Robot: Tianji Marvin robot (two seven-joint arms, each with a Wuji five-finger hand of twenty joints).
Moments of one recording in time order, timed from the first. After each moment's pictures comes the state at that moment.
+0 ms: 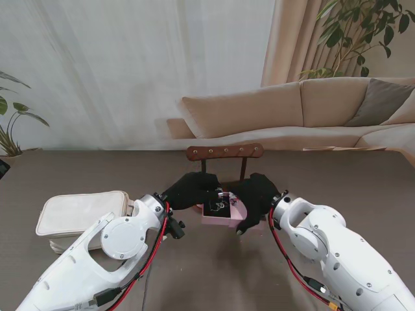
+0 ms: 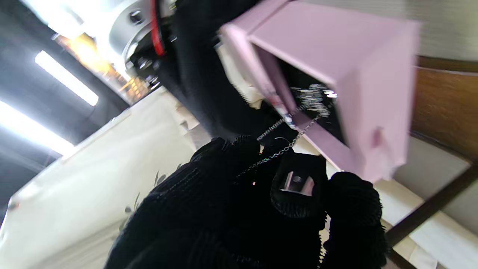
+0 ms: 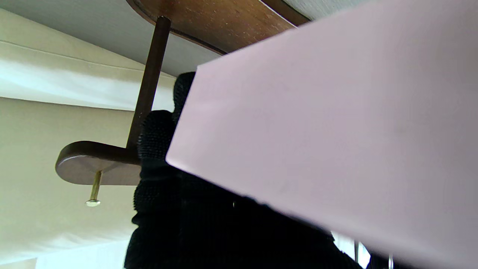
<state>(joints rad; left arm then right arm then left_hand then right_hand) 1.38 -1.13 -1.01 -1.69 0.20 -0.09 -0.13 -1.31 -1.03 1.03 -1.51 -1.15 -0.30 -0.04 1.13 -0.37 0.47 -0.13 0.76 0.38 0.89 0.64 1.01 0.38 0.58 1.16 1.03 0.27 1.16 1.54 0.53 0.46 1.48 0.88 -0.30 -1.10 1.24 -0.45 0.65 0.19 1.22 0.28 1.05 0.12 0.84 0.69 1.18 0.16 0.72 0.54 0.64 0.20 1.16 0.40</state>
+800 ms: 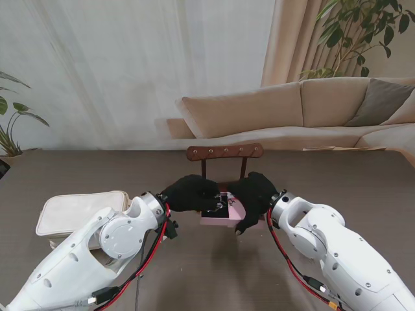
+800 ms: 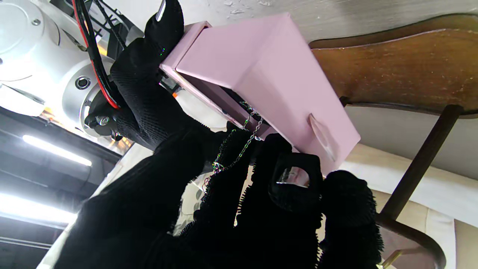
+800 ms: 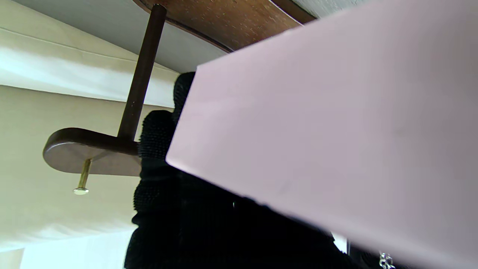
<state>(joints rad) 1.34 -1.09 -0.98 -1.67 0.44 -0.16 -0.16 -1.30 -1.03 1.02 -1.53 -1.17 -0.30 -0.05 0.84 -0.44 0.64 -0.13 0.84 0.30 0.64 0.54 0.97 0.35 0.54 0.91 1.00 0.23 1.13 1.54 0.52 0.39 1.48 0.87 -0.30 -1.10 1.24 -0.45 0.65 0.19 1.22 0.28 1.05 0.12 0.84 0.69 1.18 0.16 0.72 0.54 0.64 0.20 1.16 0.40</state>
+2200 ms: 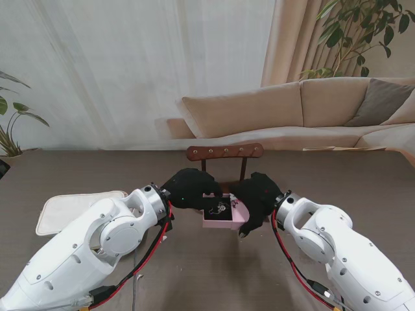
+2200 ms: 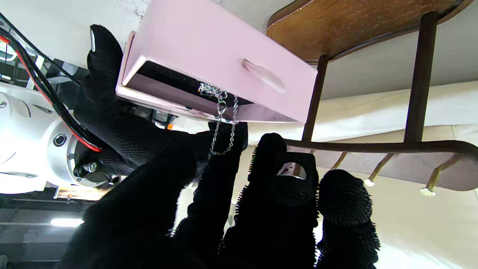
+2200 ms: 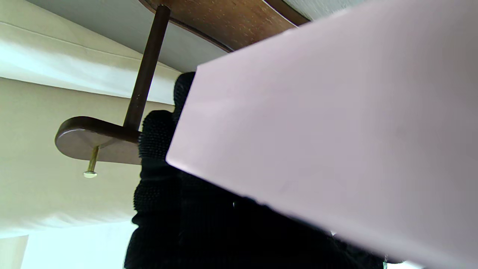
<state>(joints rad) 1.30 -1.06 -0.97 -1.73 0.76 -0.24 -0.16 -1.37 -1.02 1.10 -1.61 -1.19 -0.34 0.00 0.86 -0.34 0.51 -0.12 0.94 0.19 0.37 0.39 0.96 0.31 0.52 0.89 0.97 0.21 1.07 1.54 0.51 0.36 1.48 0.86 -0.30 -1.10 1.24 -0.45 0.65 0.19 1.22 0.28 1.05 0.12 0.84 0.69 1.18 0.16 0.72 0.54 0.64 0.20 1.16 0.40</state>
